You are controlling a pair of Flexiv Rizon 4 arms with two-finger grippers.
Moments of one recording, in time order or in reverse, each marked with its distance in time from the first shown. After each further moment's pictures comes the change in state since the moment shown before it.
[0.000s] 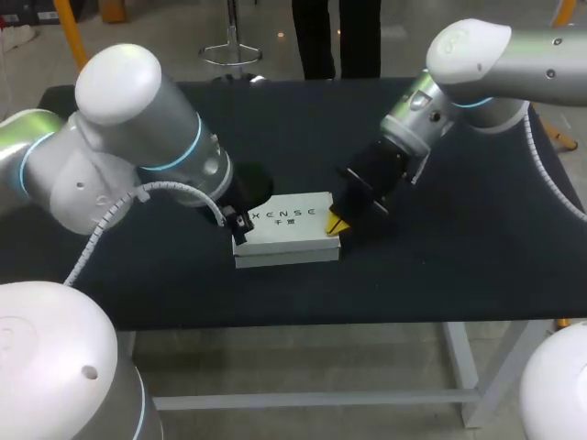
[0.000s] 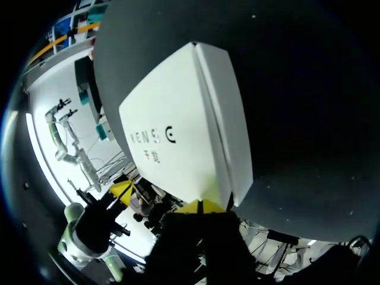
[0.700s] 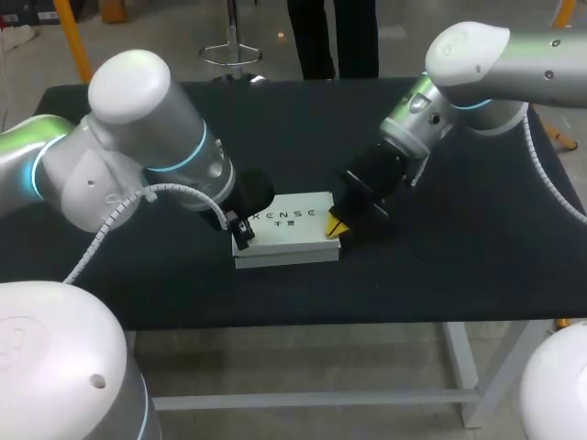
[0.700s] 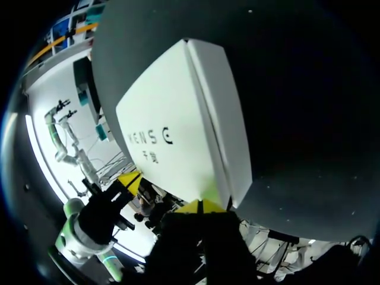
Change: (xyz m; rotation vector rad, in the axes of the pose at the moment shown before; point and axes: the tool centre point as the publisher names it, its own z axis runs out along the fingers) left arm 0.003 0.010 0.025 -0.036 0.038 -0.042; right arm -0.003 0.000 0.004 0.007 0.001 0.012
